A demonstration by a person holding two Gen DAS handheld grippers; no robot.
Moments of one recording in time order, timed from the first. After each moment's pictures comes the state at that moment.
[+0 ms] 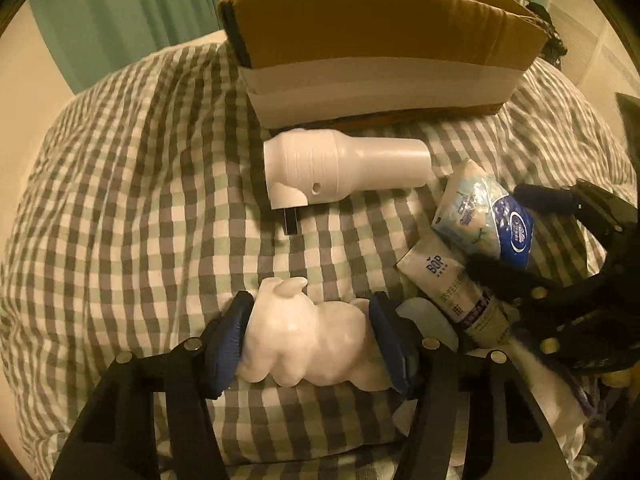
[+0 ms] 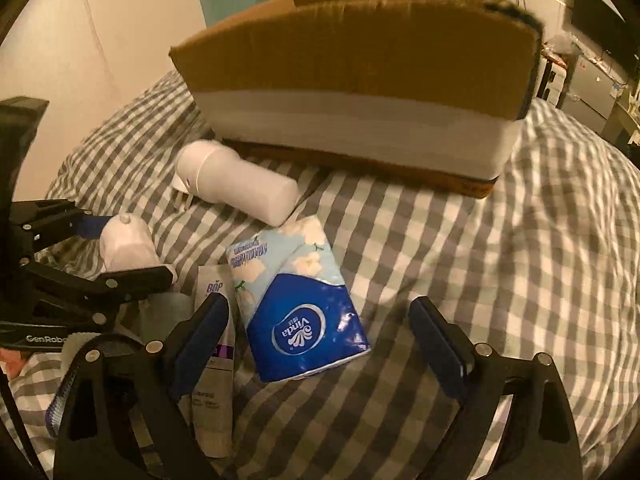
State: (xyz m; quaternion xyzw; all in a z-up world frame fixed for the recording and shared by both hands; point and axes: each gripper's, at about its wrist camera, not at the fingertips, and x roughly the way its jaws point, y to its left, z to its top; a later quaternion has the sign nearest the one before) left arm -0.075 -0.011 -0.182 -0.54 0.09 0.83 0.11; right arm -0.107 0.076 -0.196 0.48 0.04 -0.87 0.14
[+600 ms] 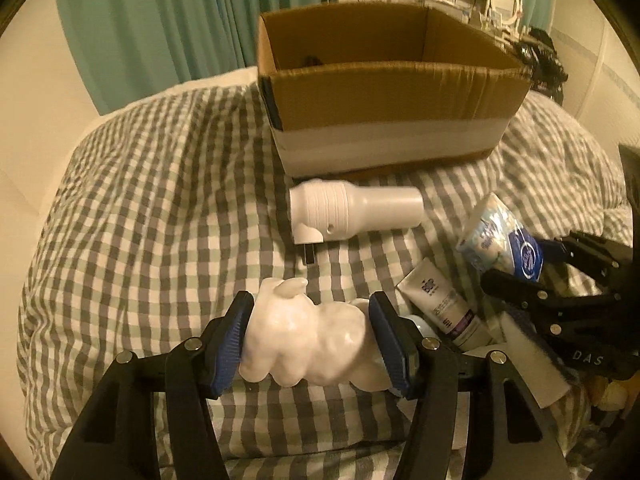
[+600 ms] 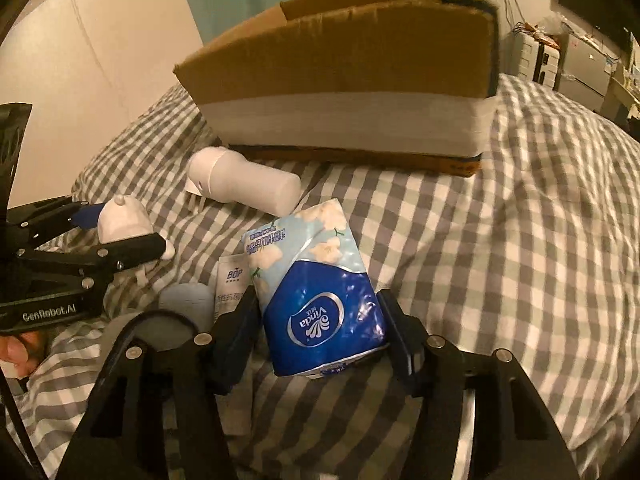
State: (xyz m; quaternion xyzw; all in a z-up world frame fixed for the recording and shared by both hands) left arm -0.057 -0.022 -0.146 -0.48 0.07 0.87 0.09; right arm -0.084 0.102 -0.178 0.46 -0.02 -0.88 0.14
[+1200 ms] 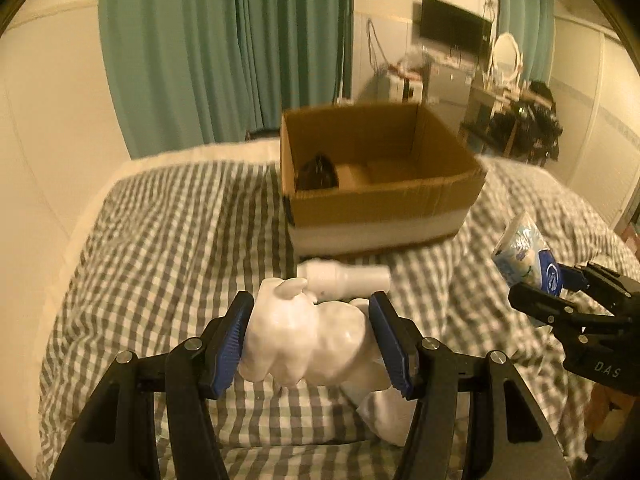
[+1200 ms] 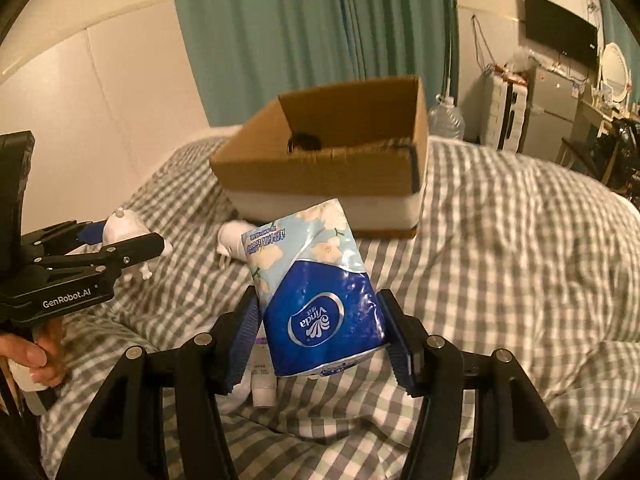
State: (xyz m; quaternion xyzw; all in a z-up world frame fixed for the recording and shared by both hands) left arm -0.013 -0.026 -0.074 -0.37 0.04 0.92 0.07; right arm -0.036 0.109 -0.096 0.37 -0.03 -0.92 0.10
